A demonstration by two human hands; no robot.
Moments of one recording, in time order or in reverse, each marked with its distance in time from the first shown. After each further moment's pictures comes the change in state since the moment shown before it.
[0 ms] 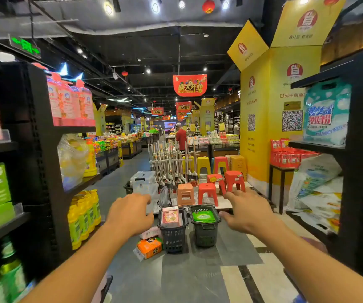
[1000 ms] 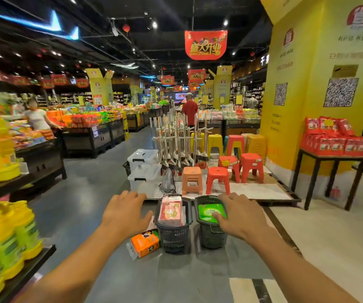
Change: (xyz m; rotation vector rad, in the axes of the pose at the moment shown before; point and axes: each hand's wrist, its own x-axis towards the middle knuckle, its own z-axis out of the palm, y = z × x) left_hand 0.398 -0.010 0.289 0.041 -0.164 -0.044; right_hand 0.431 0.052 0.282 0.075 -0.170 -0.056
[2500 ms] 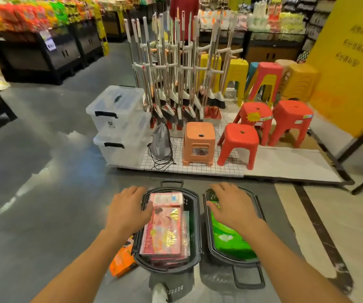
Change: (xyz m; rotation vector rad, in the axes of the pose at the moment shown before) left_hand 0.832 -0.082 0.506 -0.354 -0.205 -0.102; right_hand 0.889 0.056 0.417 0.104 -0.209 -0.116
